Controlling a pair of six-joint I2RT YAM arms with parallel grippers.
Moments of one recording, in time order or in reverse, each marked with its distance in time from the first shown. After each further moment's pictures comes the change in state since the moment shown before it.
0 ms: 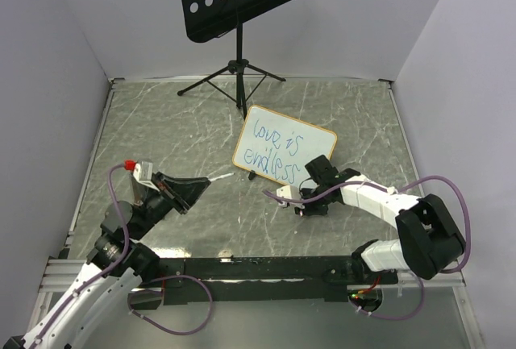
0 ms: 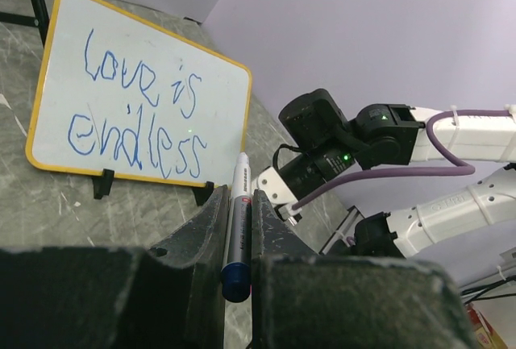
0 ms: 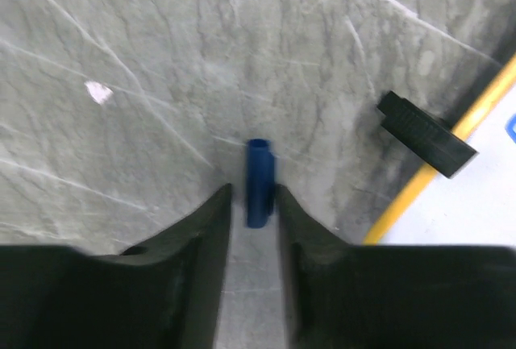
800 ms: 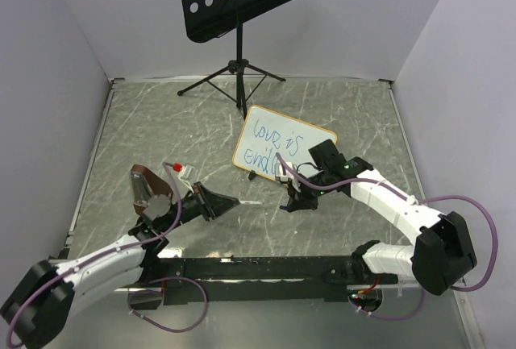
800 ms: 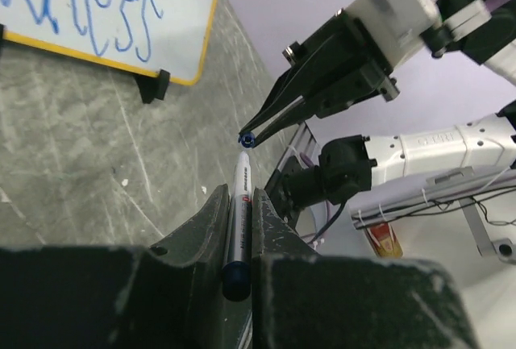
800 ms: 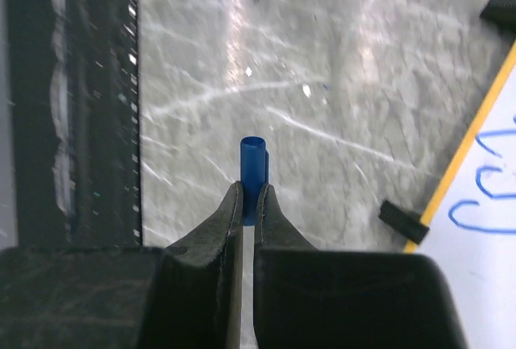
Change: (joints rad) left arm -0.088 0.551 -0.286 0.713 0.189 -0.243; right arm 0.002 -0.112 0.180 -0.130 -0.405 0.290
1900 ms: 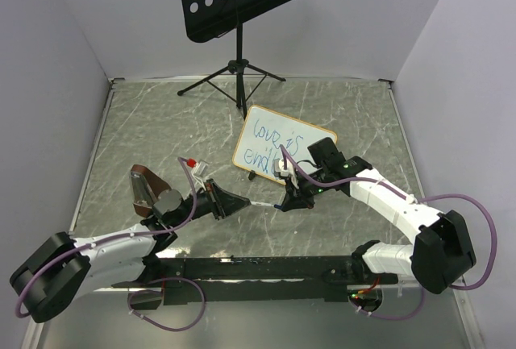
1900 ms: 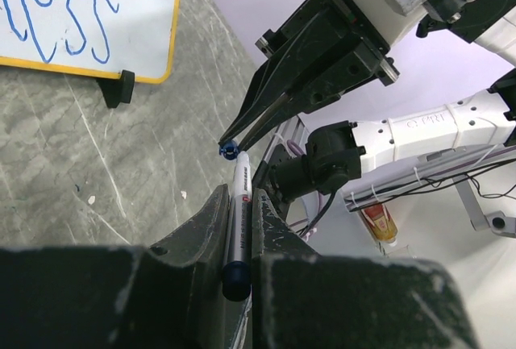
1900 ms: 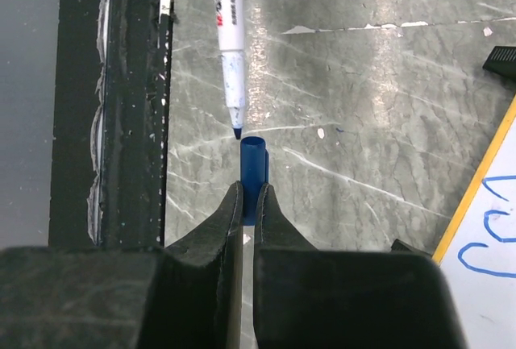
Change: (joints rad) left arm -0.090 0.238 0.075 0.171 0.017 0.023; right arm 0.004 0.009 0.009 0.057 -0.103 0.072
